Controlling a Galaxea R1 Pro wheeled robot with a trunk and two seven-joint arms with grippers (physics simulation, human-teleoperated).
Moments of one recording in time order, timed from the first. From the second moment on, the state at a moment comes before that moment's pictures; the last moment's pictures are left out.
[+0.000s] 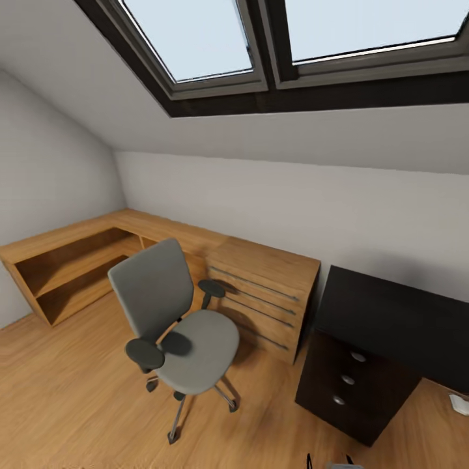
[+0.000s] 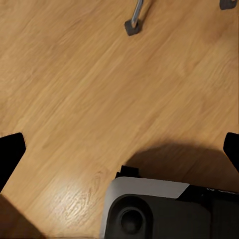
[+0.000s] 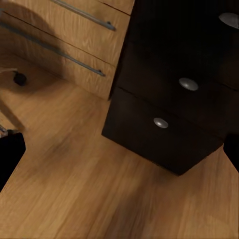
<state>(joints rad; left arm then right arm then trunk) -0.09 0.05 -0.34 -0.26 0.43 -0.33 0.15 -0.29 0.03 0.60 -0.08 -0.31 -0.77 -0.45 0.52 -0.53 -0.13</state>
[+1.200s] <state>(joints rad) -0.09 0.04 -0.24 -0.25 0.51 -0.37 0.14 -0.30 0.04 0.60 -0.07 -0.31 -0.79 -0.45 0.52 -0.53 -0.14</state>
